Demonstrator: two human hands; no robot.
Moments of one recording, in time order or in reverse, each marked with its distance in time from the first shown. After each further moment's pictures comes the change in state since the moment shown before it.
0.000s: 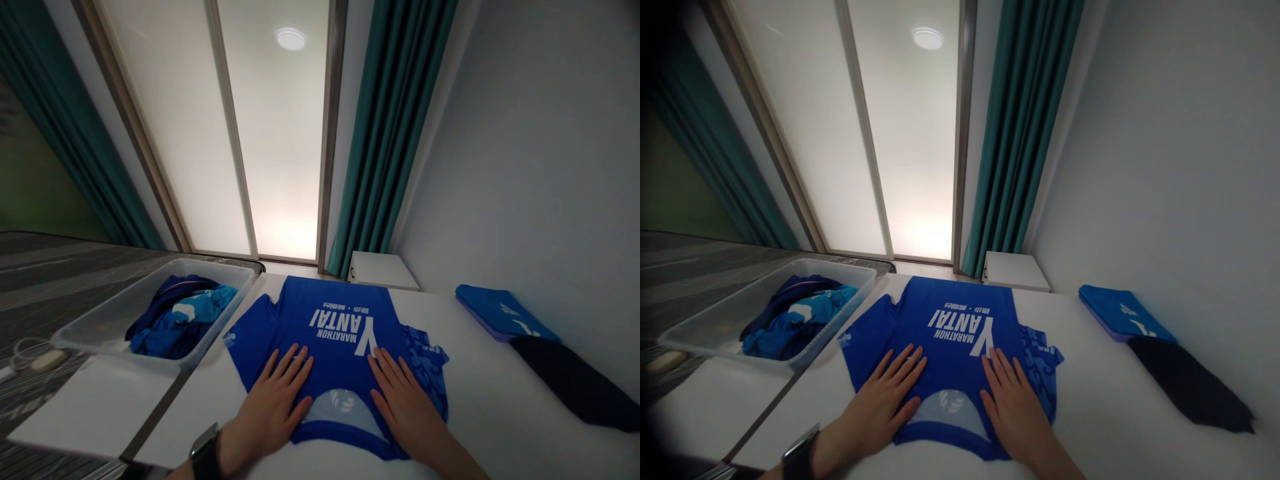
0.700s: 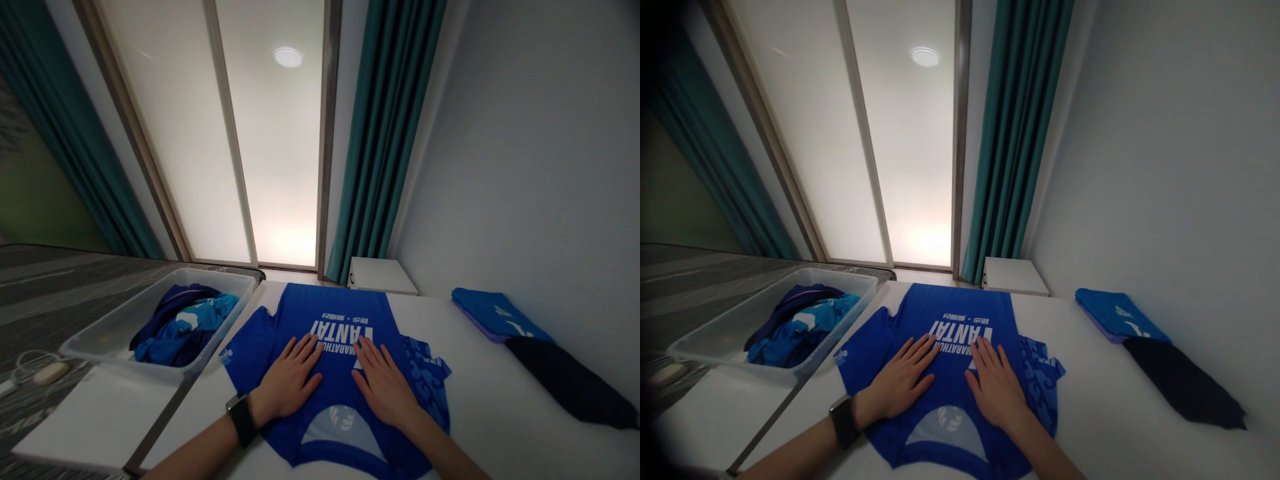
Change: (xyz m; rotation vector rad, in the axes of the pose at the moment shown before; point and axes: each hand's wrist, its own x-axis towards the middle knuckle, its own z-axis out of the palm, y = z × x) left_hand 0.049 -0.013 0.001 -0.112 -0.062 0.014; right_hand 0.047 -0.018 -0.001 0.058 -0.005 0.069
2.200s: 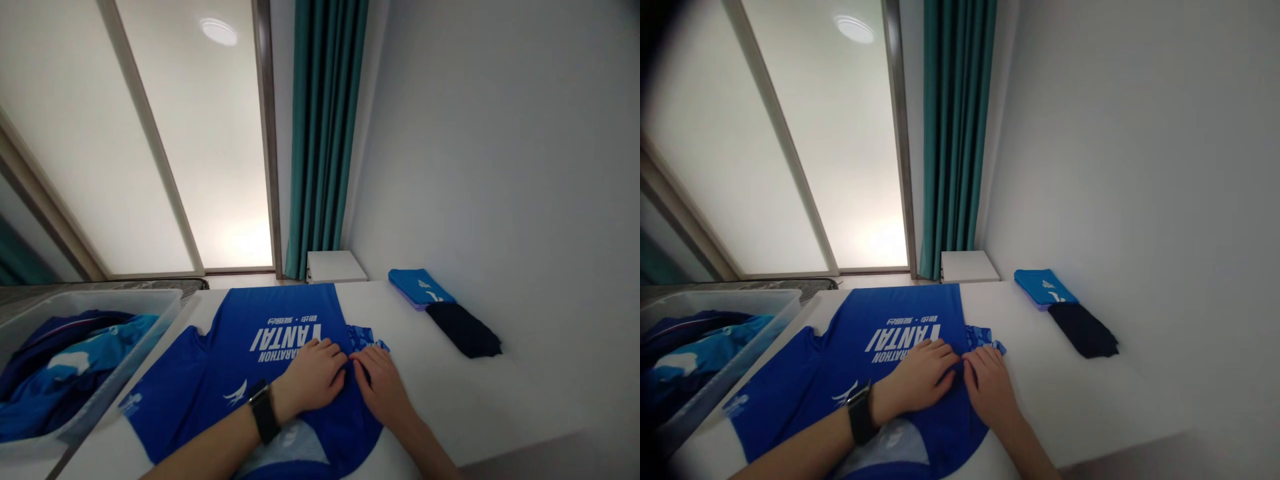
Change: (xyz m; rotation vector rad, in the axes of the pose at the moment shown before) left_hand 0.108 0.129 -0.030 -0.028 -0.065 0.337; right_hand -0.069 0.053 -0.028 0.114 0.529 0.074
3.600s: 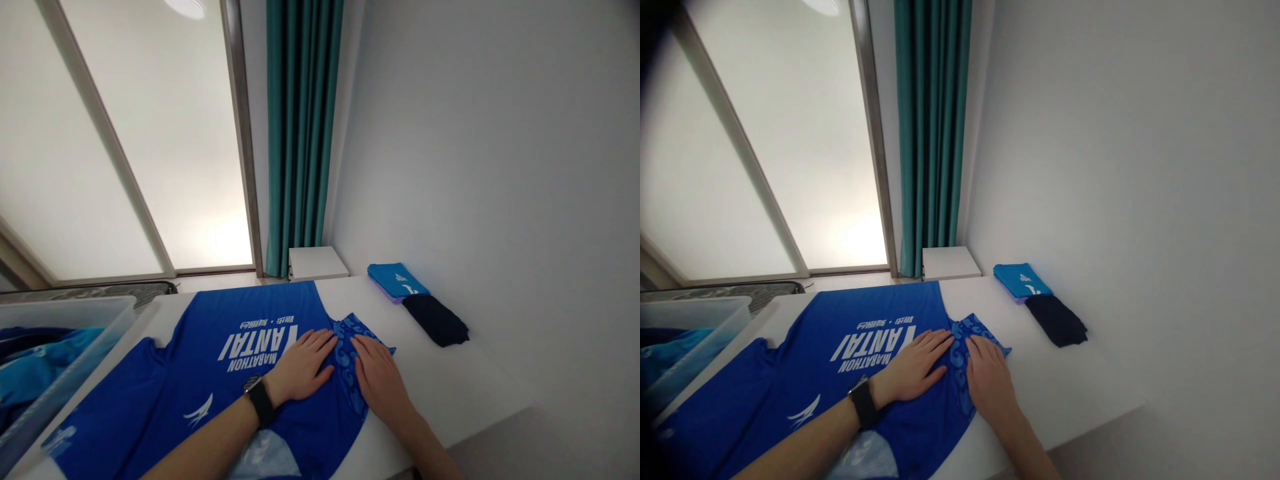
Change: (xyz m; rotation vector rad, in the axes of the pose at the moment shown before) left_hand 0.033 -0.025 0.068 -0.149 0.099 0.110; right_hand -0.015 0.044 -0.010 -0.280 -0.090 0.134
